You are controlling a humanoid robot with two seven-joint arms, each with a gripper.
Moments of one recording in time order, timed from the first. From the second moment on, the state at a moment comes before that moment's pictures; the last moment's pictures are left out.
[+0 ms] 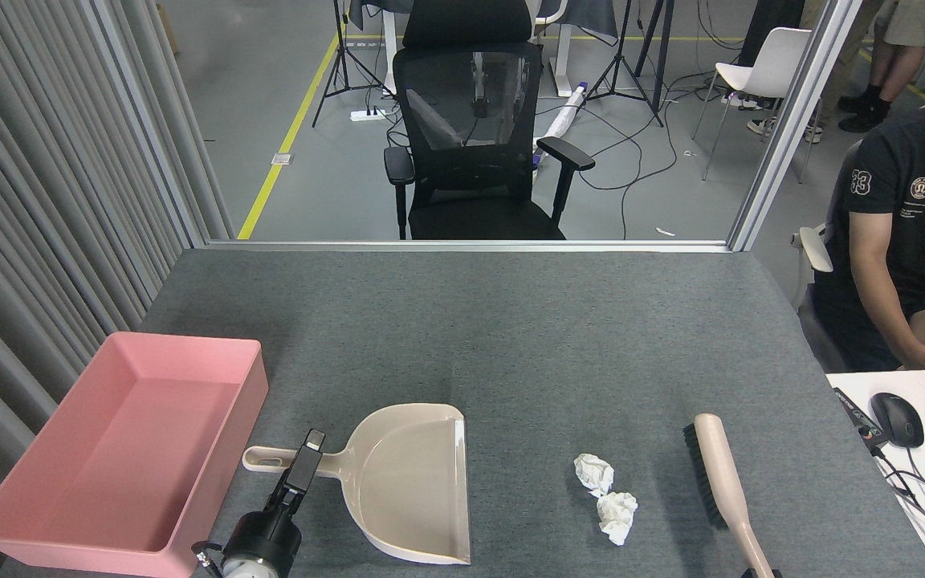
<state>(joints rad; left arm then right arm) -0.11 -0.06 0.09 -1.19 -0.53 -0.21 -0.13 0.37 0.09 -0.40 -1.59 1.45 -0.46 -0.18</state>
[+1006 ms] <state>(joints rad) -0.11 -0.10 0.19 -1.16 -0.52 -0.32 -0.28 0.37 0.09 -0.39 -1.59 1.45 -0.46 -0.20</state>
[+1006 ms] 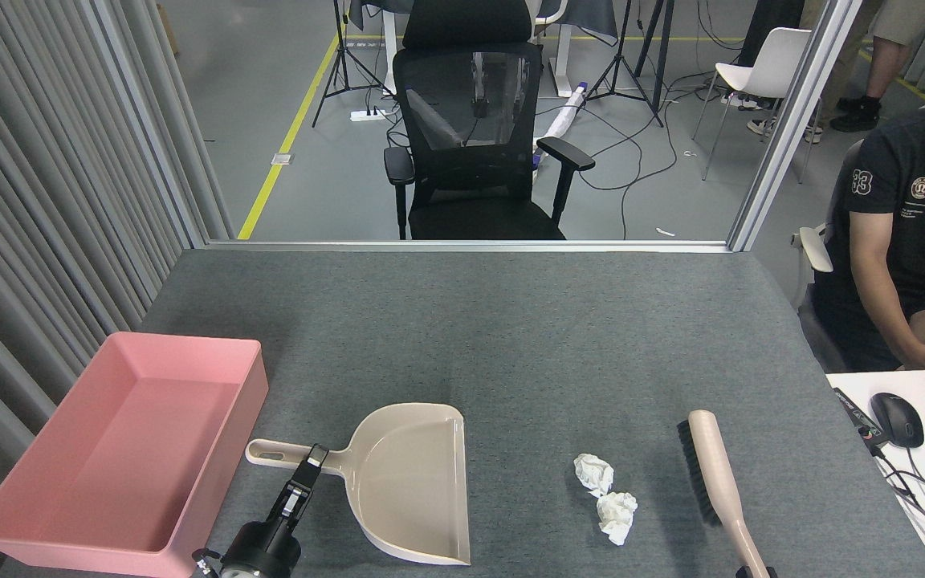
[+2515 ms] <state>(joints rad) -0.10 -0.10 0.19 -1.14 -0.53 -0.36 -0.25 0.24 0.15 0.34 -1.60 1.27 -0.05 -0.23</state>
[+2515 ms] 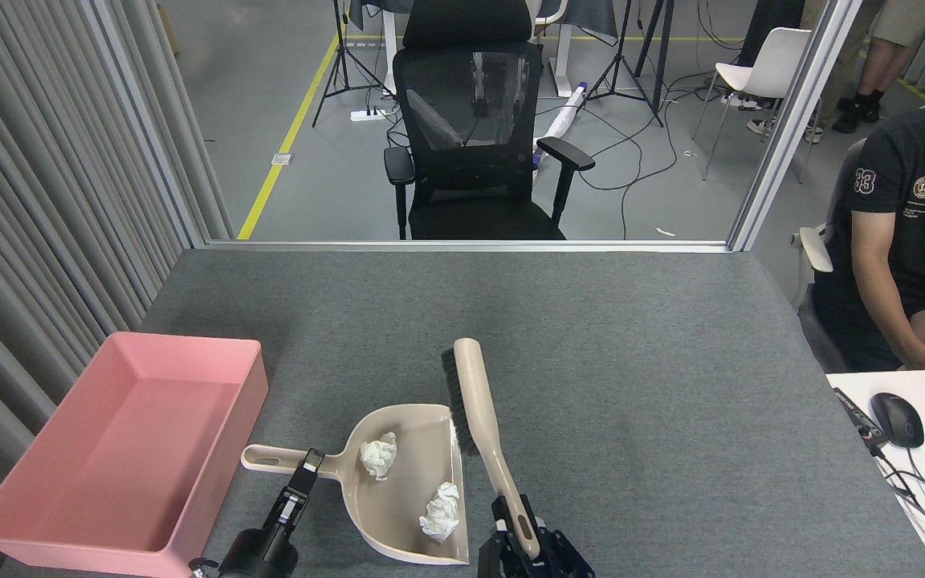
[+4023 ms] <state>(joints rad) -0.20 0.16 0.23 -1.49 0.01 0.15 -0.38 0.42 0.06 -0.35 -1.57 1.27 -0.46 -0.26</state>
